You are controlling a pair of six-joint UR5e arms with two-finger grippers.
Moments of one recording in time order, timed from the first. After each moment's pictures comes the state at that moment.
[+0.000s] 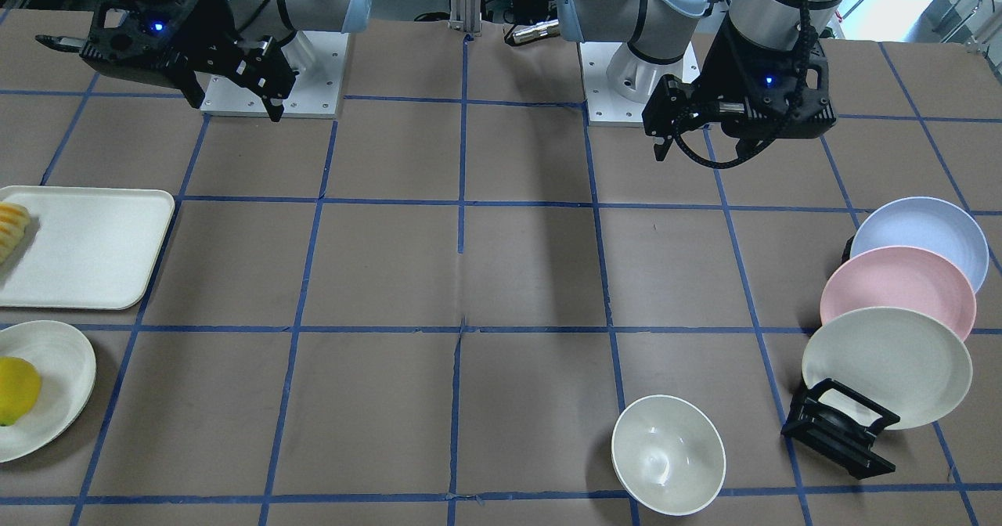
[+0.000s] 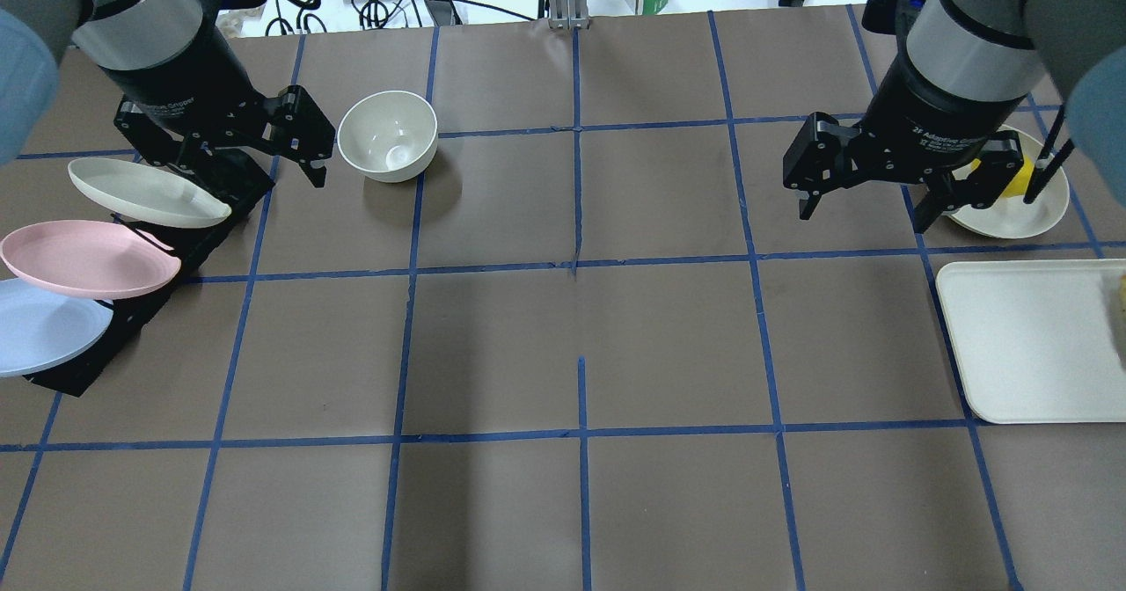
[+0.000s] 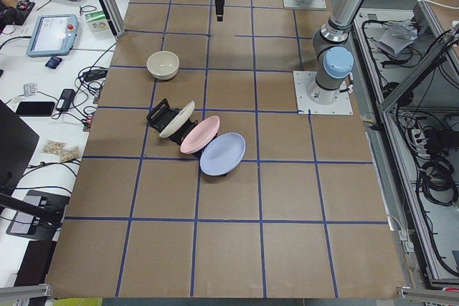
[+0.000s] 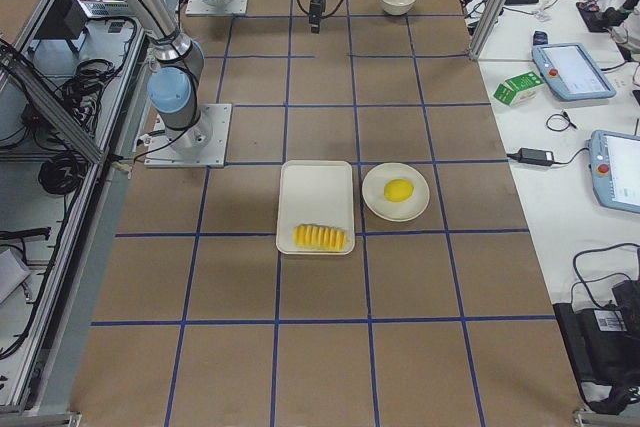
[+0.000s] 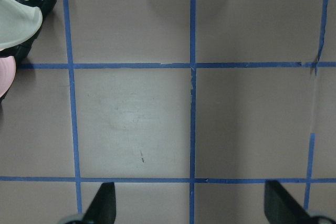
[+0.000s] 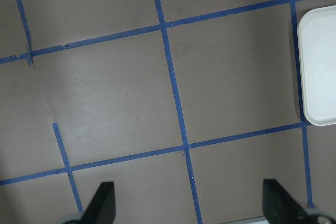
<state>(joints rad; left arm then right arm) -1.54 -1.55 -1.56 -1.62 1.60 0.03 1.56 -1.71 1.66 -1.49 -1.56 0.18</state>
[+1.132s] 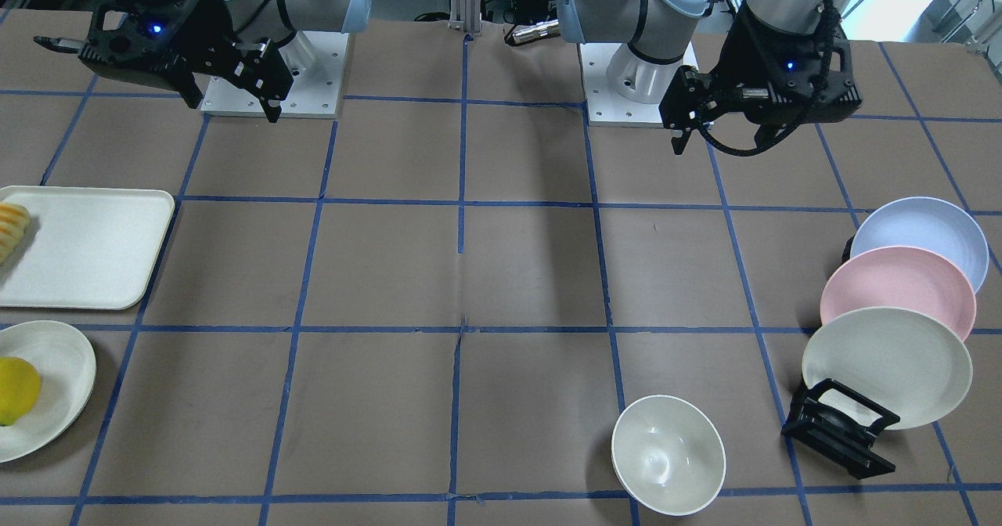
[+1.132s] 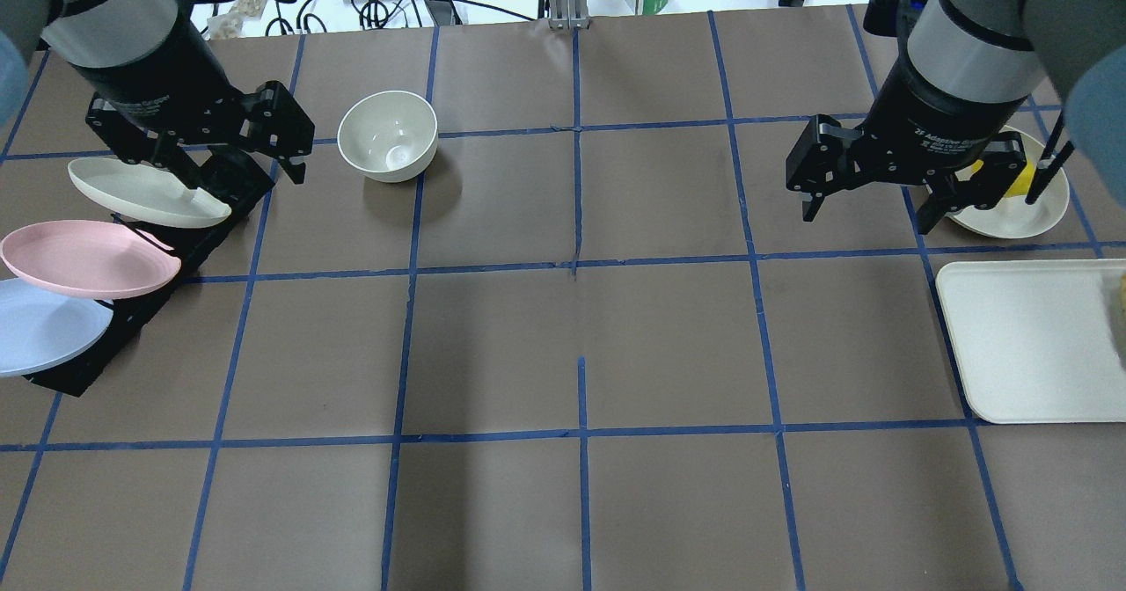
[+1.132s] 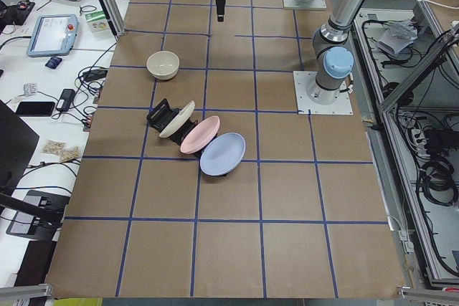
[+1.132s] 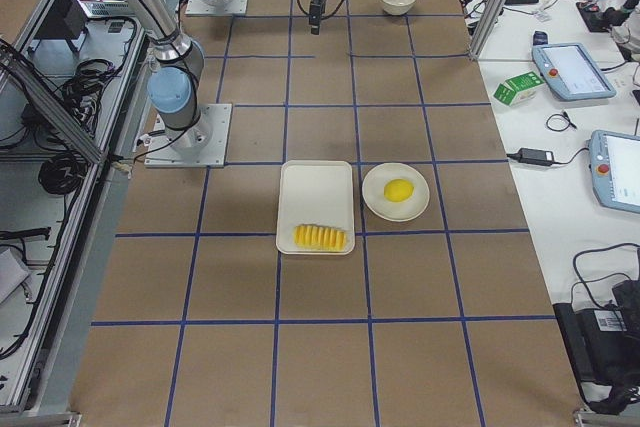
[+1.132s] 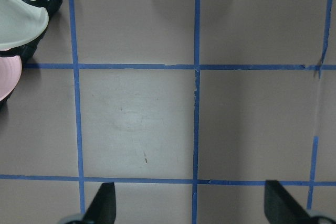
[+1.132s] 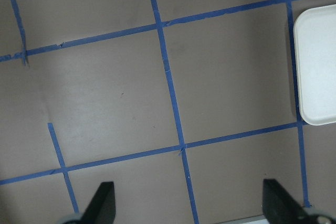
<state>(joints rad) -1.50 -1.52 -1.56 -1.62 1.66 0.02 1.56 -1.71 1.67 -1.49 -1.58 0.17</state>
